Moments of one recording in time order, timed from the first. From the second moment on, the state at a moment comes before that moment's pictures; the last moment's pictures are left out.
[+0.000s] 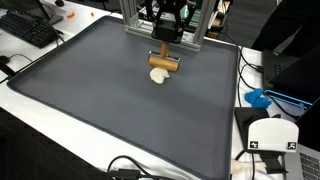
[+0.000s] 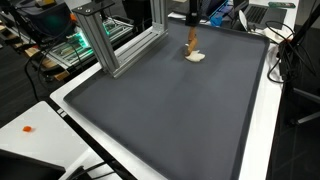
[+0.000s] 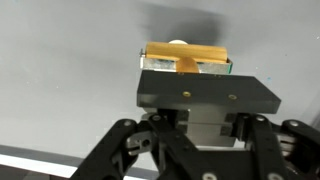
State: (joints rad) arm 0.17 0.07 0.14 -2.19 -0.14 2.38 0.16
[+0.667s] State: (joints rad) arm 0.17 0.13 0.16 -2.17 -0.14 2.46 -0.08
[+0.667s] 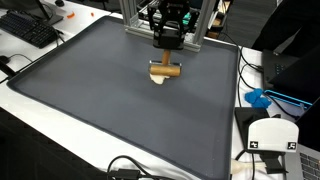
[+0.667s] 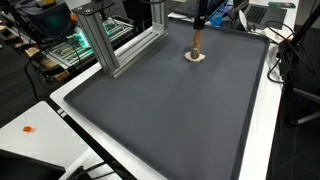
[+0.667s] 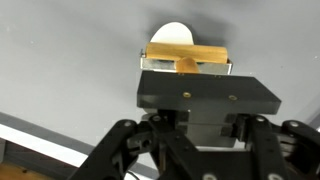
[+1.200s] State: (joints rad) arm 0.17 0.15 0.16 -2.17 -0.14 2.51 -0.10
